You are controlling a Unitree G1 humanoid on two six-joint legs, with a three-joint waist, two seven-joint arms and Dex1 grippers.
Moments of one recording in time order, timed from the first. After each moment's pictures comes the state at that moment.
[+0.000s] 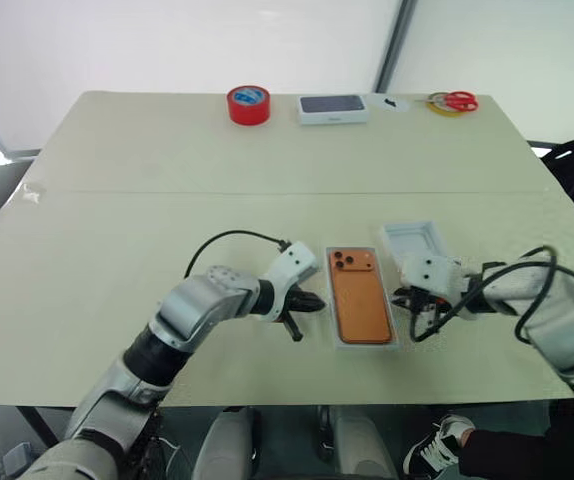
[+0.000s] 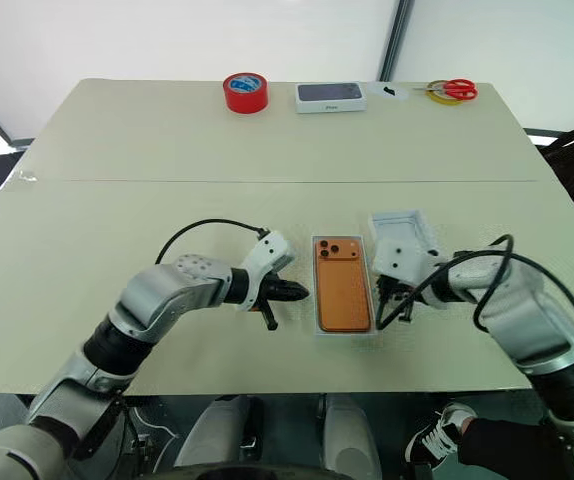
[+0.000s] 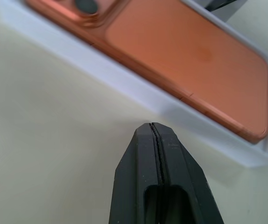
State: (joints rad) left arm -0.54 0.42 -0.36 -0.23 -0.44 1.06 -0.63; right arm -0.30 -1.04 0.10 -0.38 0.08 0.77 1.10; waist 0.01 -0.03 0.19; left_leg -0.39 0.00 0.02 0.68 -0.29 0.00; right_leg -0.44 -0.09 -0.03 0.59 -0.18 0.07
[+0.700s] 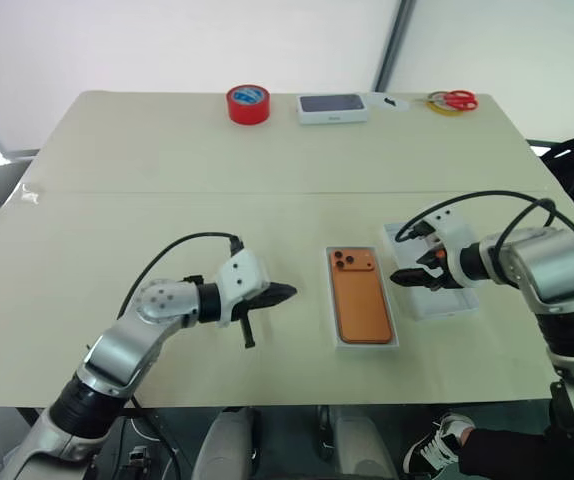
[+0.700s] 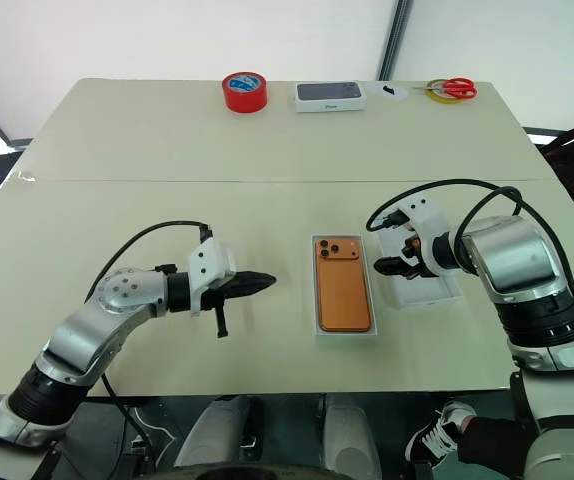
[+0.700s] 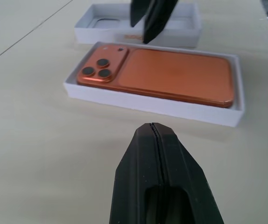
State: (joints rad) left arm -0.26 0.61 -0.27 -0.39 -0.32 0.40 -0.87; right arm -0.65 -0.80 0.14 -0.10 0.22 1.44 0.79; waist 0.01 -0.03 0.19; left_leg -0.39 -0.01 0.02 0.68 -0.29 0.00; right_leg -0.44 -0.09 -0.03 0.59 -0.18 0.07
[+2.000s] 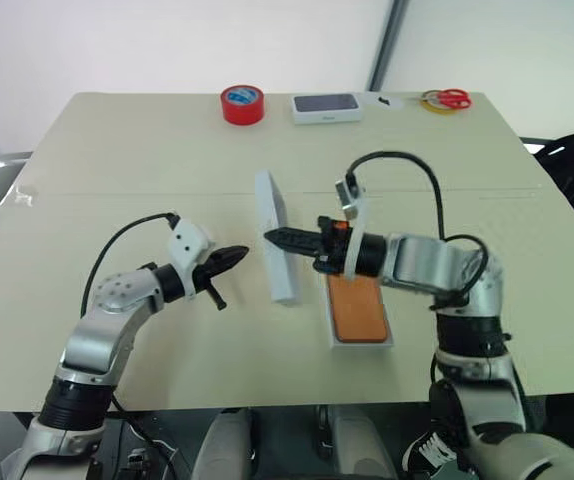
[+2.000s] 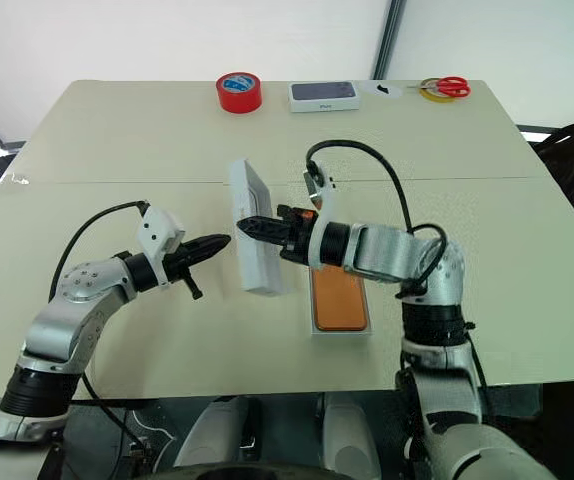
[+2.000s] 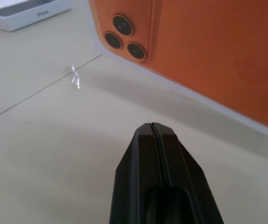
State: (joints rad) left arm -0.25 0.53 -0.02 -0.21 -0.33 0.36 -0.74; right arm -0.59 -0.21 -0.12 -0.11 1.94 1.20 -0.58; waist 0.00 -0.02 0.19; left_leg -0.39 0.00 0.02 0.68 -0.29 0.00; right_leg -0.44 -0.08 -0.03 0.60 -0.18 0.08
